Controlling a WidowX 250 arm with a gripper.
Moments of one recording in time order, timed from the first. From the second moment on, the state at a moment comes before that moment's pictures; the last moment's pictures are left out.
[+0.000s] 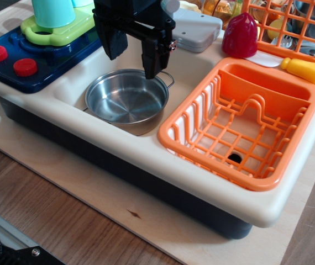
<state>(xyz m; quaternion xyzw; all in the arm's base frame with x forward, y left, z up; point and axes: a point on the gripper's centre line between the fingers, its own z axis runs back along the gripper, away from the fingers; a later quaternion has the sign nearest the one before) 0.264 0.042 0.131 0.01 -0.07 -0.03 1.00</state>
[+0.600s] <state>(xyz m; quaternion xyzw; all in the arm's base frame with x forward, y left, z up) 0.263 0.033 0.107 -0.03 -0.07 -0.04 1.00</state>
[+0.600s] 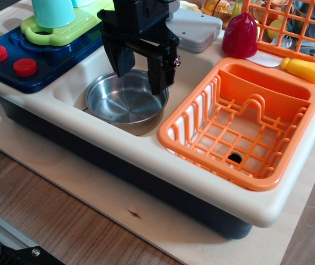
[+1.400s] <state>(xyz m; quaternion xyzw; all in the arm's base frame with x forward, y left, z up) 0.250 0.015 0.069 -0.06 -0.11 -0.03 0.99</state>
